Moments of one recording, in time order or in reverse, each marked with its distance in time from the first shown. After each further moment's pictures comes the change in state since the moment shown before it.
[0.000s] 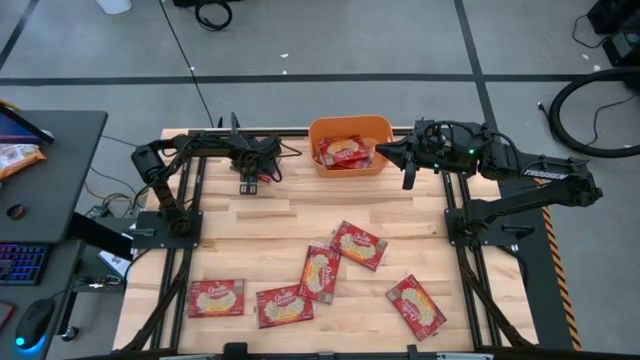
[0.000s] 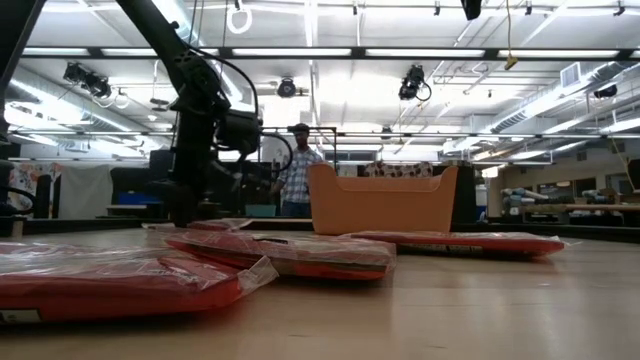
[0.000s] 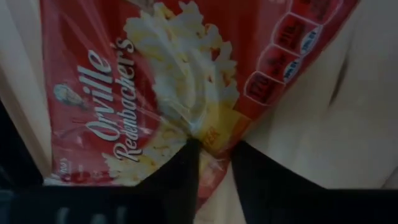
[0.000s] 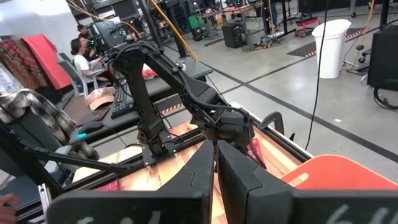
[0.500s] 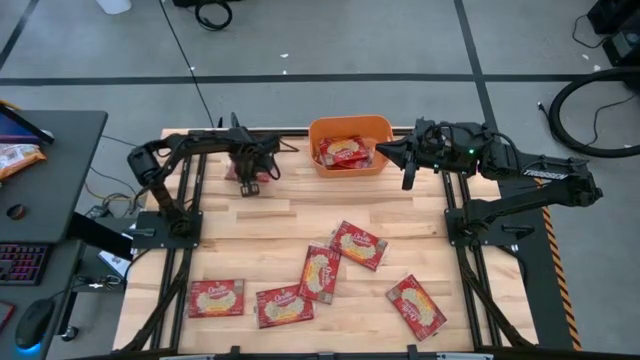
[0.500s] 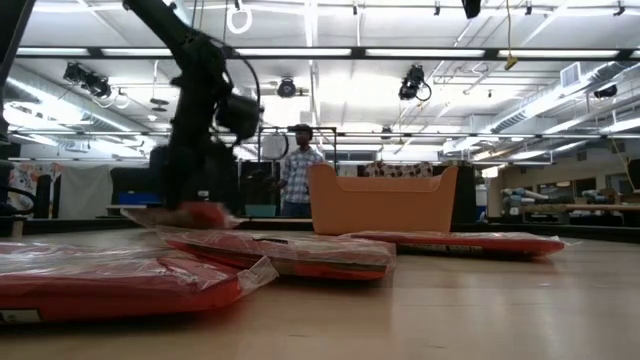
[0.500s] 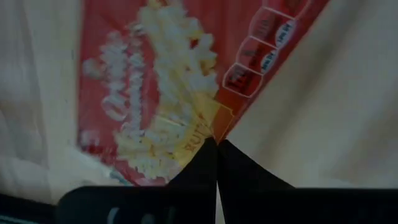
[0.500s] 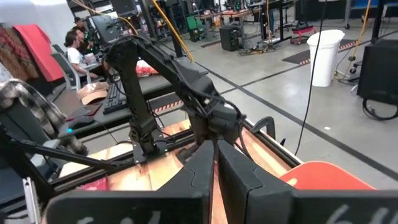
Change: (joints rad) left arm -0.018 -0.052 0.127 -0.310 0.170 -0.262; right arm 0.000 0.000 0.000 0.000 0.018 -0.073
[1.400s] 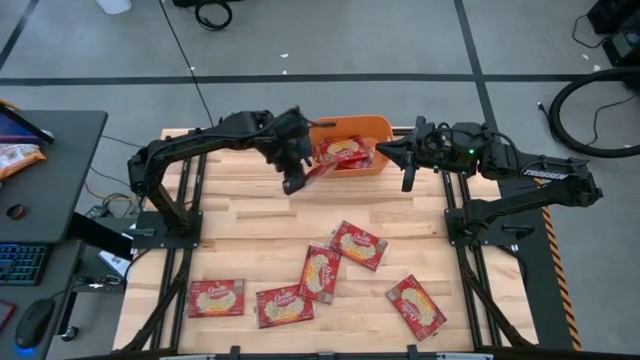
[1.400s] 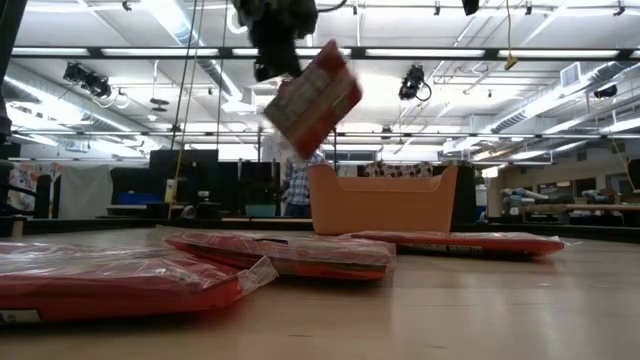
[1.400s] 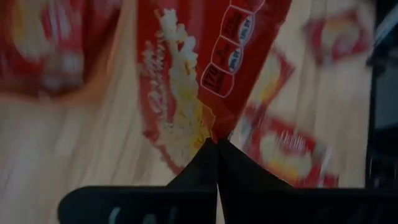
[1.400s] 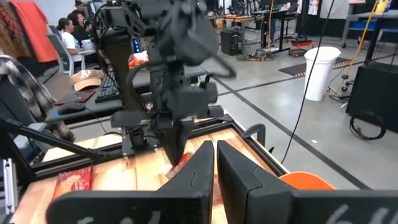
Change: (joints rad) left arm -0.273 -0.028 0.606 0.009 0.427 -0.388; right arm -0.001 0.000 0.000 -0.001 -0.001 -0.102
